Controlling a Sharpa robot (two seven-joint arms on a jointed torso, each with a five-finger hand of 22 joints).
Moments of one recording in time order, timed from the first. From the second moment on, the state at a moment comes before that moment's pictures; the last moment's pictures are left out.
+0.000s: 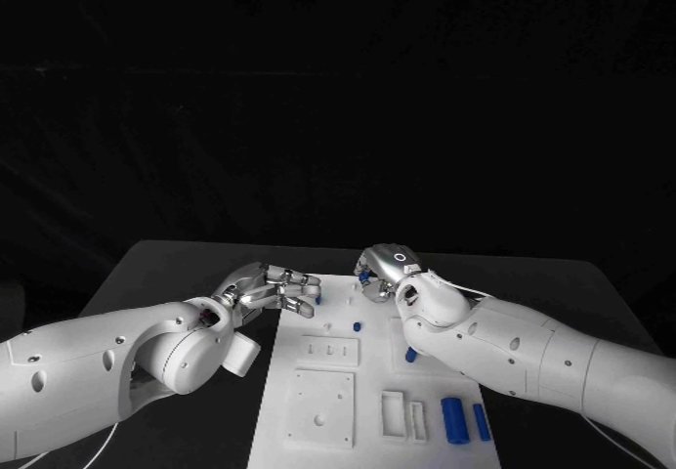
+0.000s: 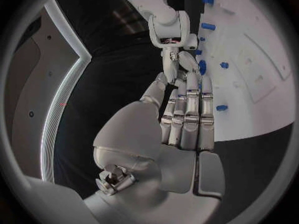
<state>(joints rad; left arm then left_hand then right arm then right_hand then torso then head) 1.44 -0.84 -0.23 1.54 -0.12 -0.24 0.28 1.34 0.08 -0.05 -0.22 0.13 1.02 0.14 0.07 0.07 1.19 0.10 0.07 0.06 1.28 0.04 0.28 0.09 0.03 0.96 0.02 0.51 0.17 1.26 -0.41 -0.01 1.06 -1.79 -0.51 -0.29 1.27 -0.10 0.72 -0.25 0.05 1.22 0.09 0.06 0.07 1.25 0.08 0.05 0.06 1.44 -0.03 0.90 0.47 0.13 1.41 -0.06 0.47 0.88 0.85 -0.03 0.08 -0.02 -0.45</state>
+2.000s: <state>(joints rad) 1.45 -0.82 -0.23 1.54 -0.13 -0.24 0.27 1.34 0.08 -0.06 -0.21 0.13 1.02 0.14 0.07 0.07 1.19 0.10 0.07 0.06 1.28 0.04 0.28 0.08 0.03 0.96 0.02 0.51 0.15 1.25 -0.37 -0.01 1.02 -1.79 -0.49 -0.26 1.27 -0.10 0.72 -0.25 0.05 1.22 0.10 0.06 0.06 1.25 0.08 0.05 0.06 1.45 -0.04 0.91 0.47 0.12 1.43 -0.06 0.43 0.93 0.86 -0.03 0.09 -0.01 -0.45</state>
